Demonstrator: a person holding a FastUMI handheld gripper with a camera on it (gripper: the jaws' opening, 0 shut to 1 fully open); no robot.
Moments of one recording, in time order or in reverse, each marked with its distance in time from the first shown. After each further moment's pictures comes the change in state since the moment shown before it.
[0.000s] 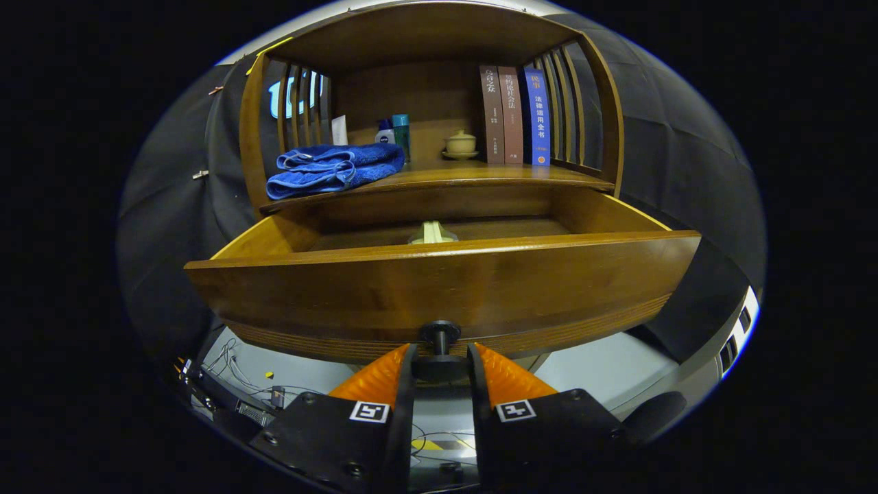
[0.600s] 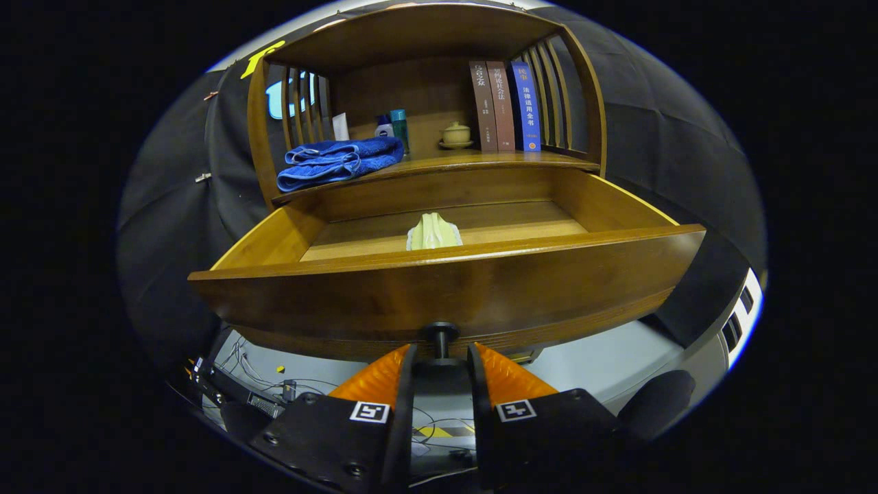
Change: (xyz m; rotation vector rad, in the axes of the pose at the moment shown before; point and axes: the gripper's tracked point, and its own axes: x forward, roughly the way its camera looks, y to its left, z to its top) arm -0.024 -0.002 -0.021 0.016 0.033 0.005
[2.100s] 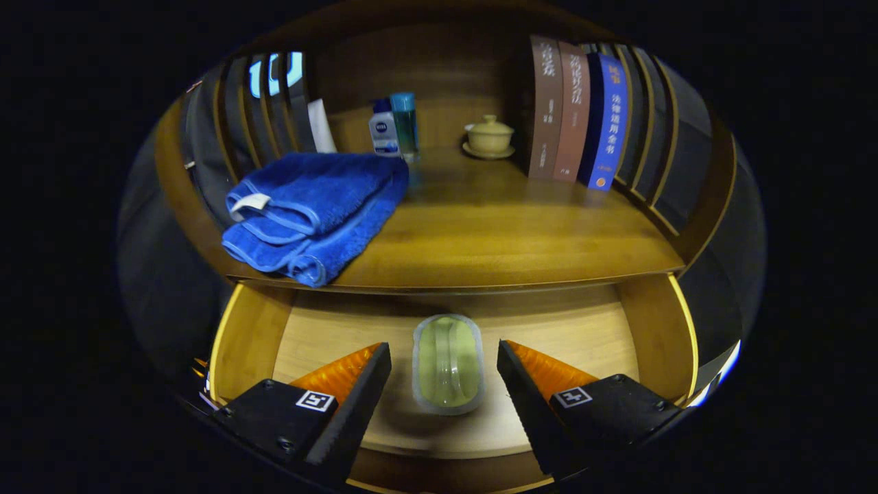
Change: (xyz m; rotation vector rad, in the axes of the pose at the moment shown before) arm 0.129 0.020 0.140 -0.061 0.275 0.018
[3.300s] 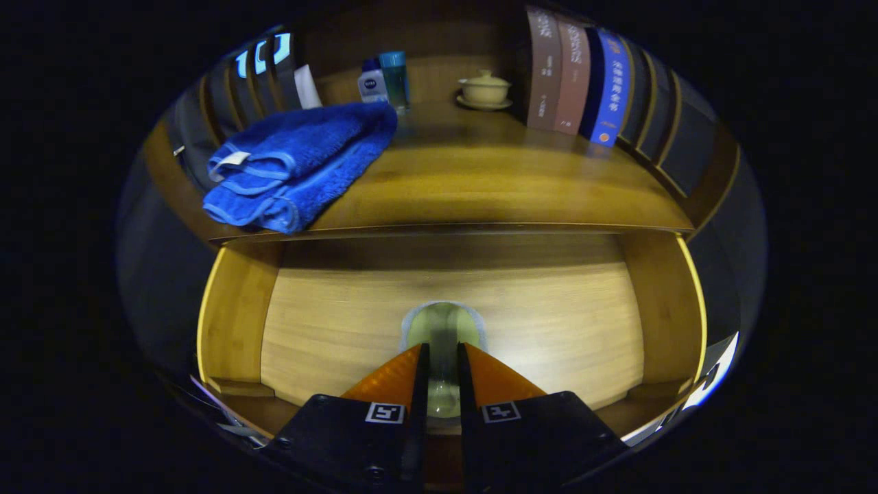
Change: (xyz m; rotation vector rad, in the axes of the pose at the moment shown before) arm -0.036 -0.009 -0.035 -0.005 0.072 -0.012
